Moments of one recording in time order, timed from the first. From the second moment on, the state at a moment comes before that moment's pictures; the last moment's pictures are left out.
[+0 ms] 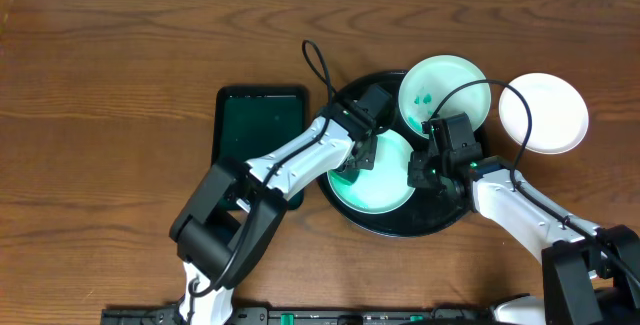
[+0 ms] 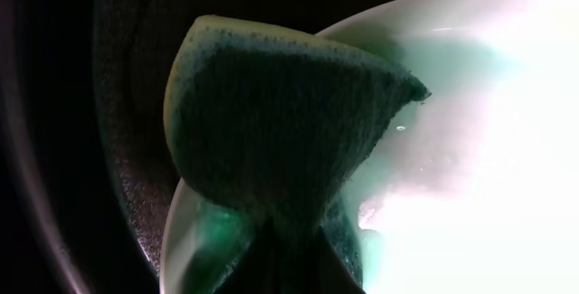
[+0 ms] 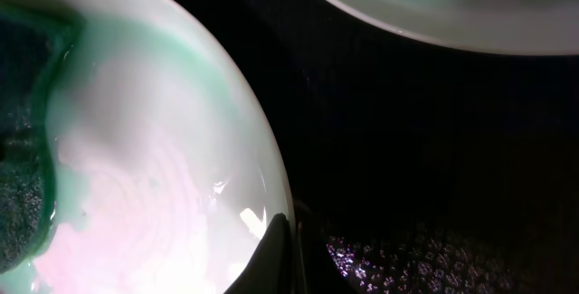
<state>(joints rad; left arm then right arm) -0.71 2.01 1.36 -0.71 -0.05 -0.53 0.31 1.55 0.70 -0.28 -0.12 0.38</state>
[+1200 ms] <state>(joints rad) -0.65 1.86 1.36 -0.77 0.13 -0.45 0.31 1.55 0.70 -0.27 -0.07 0.38</state>
